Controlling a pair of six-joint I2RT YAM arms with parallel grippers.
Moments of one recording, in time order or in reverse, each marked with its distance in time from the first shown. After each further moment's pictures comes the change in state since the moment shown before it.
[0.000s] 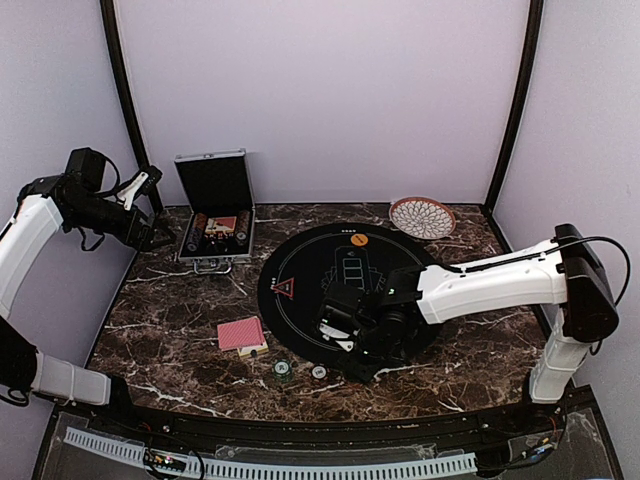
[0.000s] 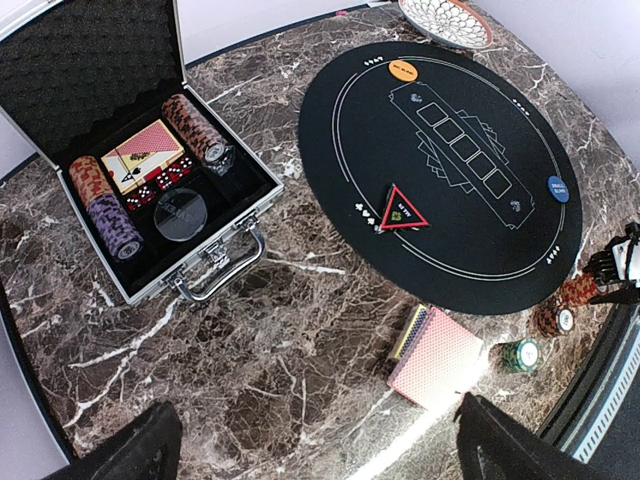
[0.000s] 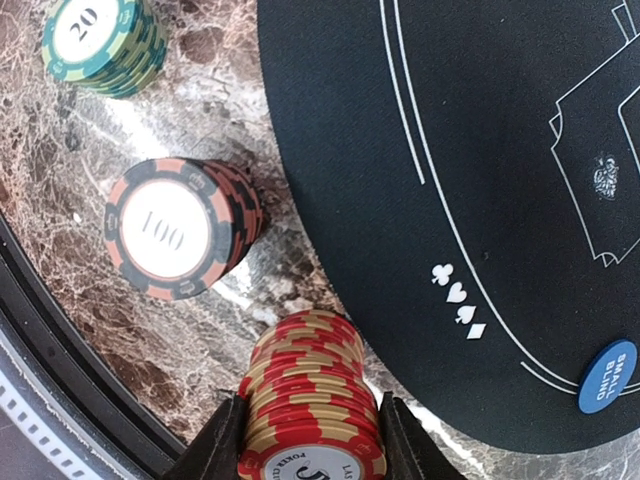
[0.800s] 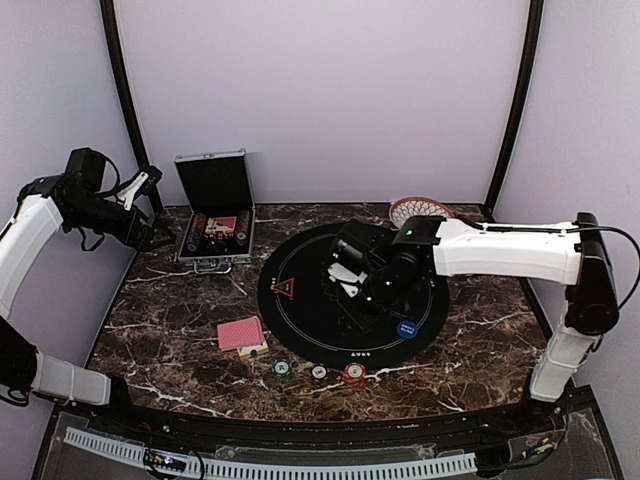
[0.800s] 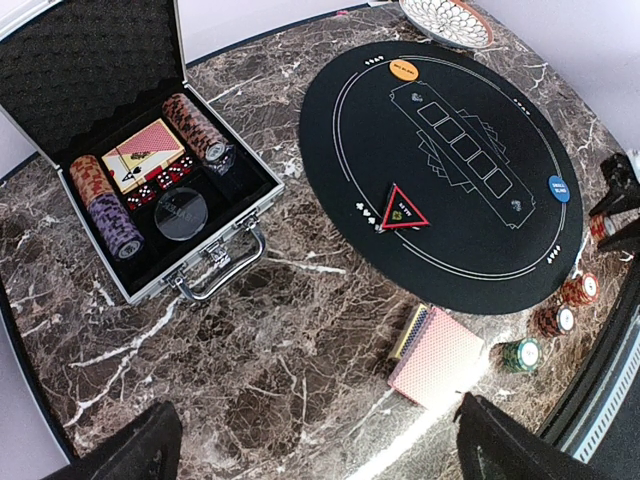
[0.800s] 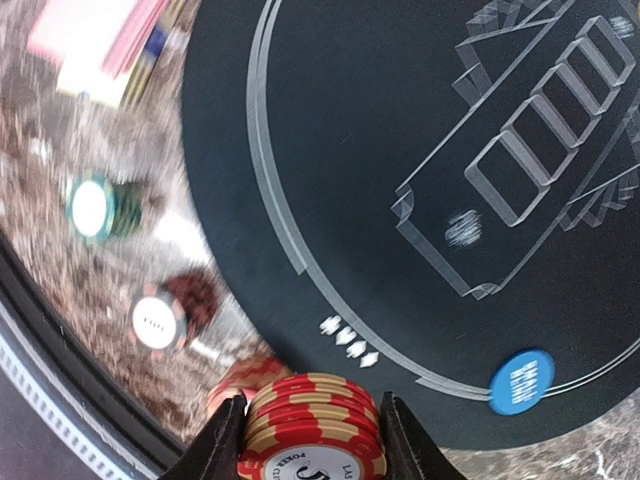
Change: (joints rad) left arm 0.000 0.000 0.000 -0.001 -0.002 0.000; right arm -0.145 -0.031 0.175 -0.096 -0.020 0.028
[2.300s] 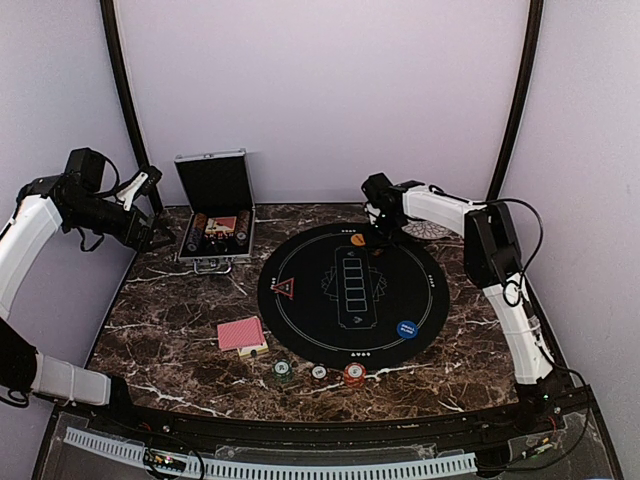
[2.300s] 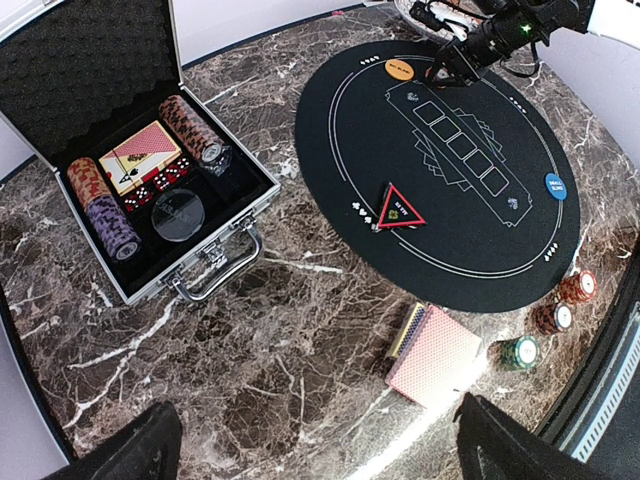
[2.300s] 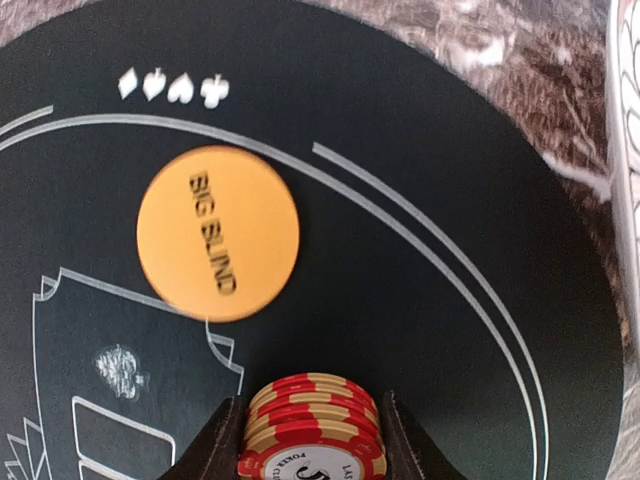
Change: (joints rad) left arm 0.000 -0.005 0.000 -0.007 0.006 0.008; right arm -0.579 0.755 0.791 0.032 0.059 -0.050
